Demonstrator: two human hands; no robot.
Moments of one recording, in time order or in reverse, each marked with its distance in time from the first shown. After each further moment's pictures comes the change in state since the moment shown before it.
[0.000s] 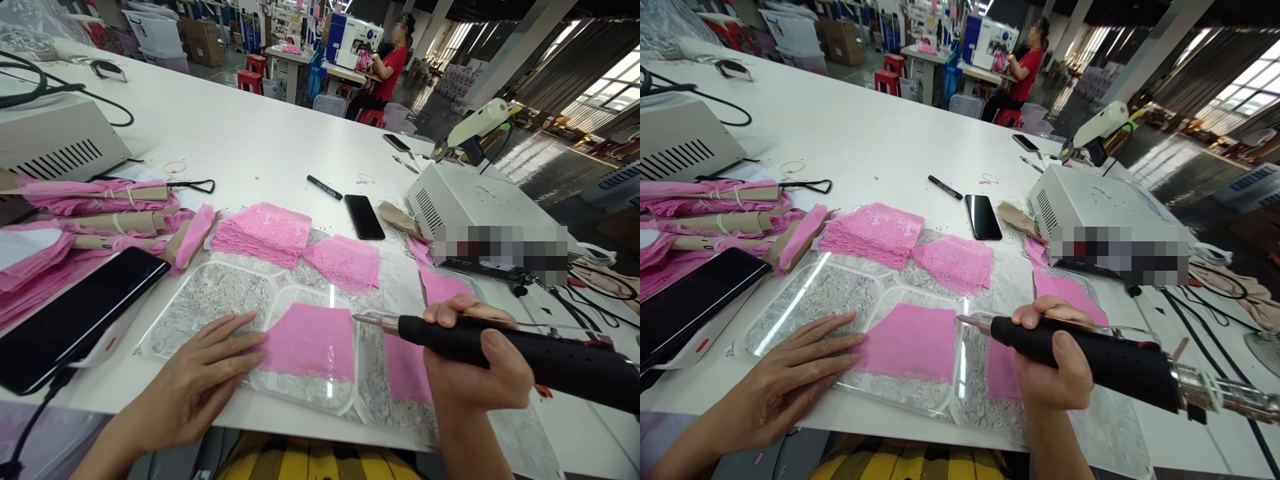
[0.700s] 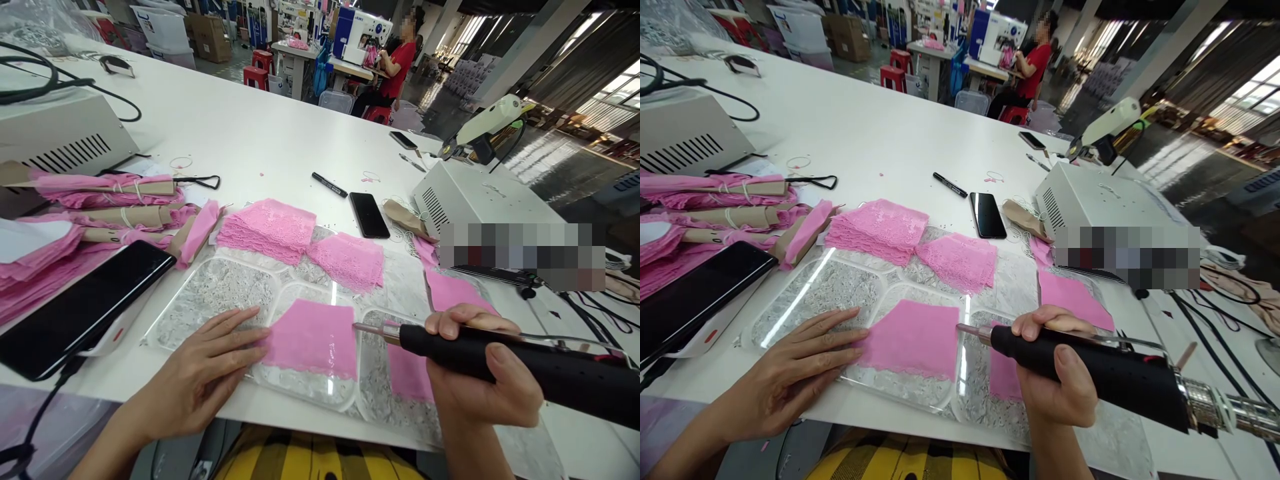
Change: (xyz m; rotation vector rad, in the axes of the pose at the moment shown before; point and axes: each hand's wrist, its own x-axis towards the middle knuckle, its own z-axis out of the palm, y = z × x) left_hand 0.006 0.006 -0.004 -0.036 0.032 -0.031; right_hand -0.006 -0.005 -0.004 -0.033 -0.091 -0.005
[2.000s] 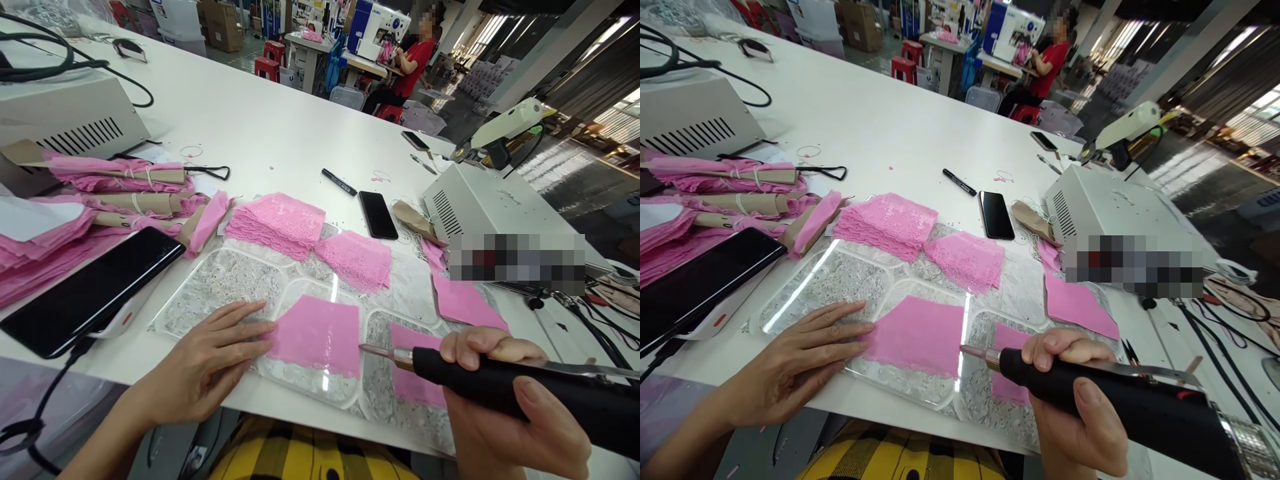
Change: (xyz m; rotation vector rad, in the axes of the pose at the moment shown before) left_hand 0.000 0.002 0.000 -0.042 0.006 -0.016; right_hand -0.007 -0.016 -0.009 -0.044 -0.100 0.045
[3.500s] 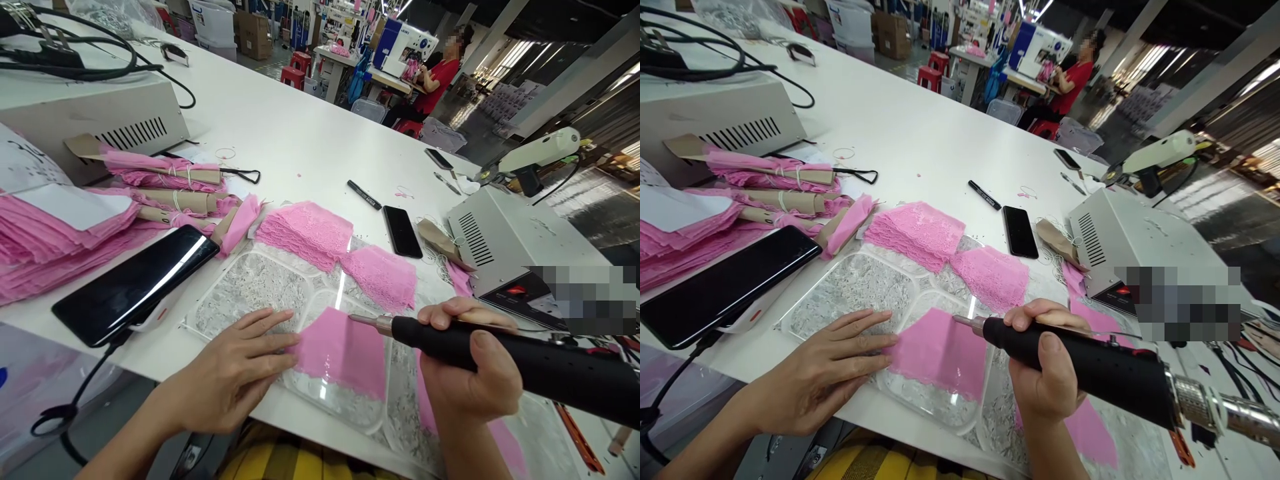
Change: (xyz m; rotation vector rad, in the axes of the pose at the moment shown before) left_hand -0.007 0.001 0.002 -0.006 0.033 0.040; right_hand 0.009 0.030 0.068 0.032 -0.076 -0.034
